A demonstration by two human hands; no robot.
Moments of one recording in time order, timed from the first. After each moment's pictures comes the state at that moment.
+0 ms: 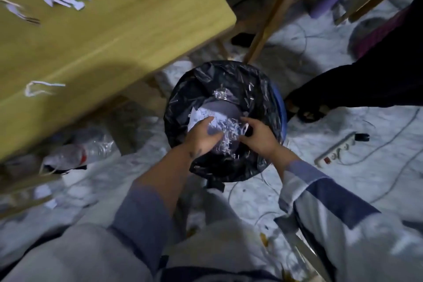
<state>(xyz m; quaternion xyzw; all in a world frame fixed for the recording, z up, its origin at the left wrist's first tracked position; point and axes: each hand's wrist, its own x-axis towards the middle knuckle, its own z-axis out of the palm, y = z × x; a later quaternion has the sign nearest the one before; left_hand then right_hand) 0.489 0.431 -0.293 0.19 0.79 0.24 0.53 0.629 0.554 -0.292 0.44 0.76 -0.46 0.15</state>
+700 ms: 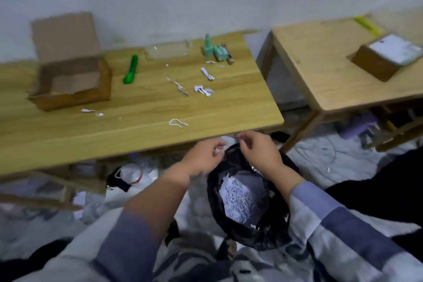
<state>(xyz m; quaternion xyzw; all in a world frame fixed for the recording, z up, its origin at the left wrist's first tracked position) 0.431 0.342 -0.096 0.28 0.85 0.32 0.31 0.516 0.497 -0.083 0.24 0.91 -0.34 0.00</state>
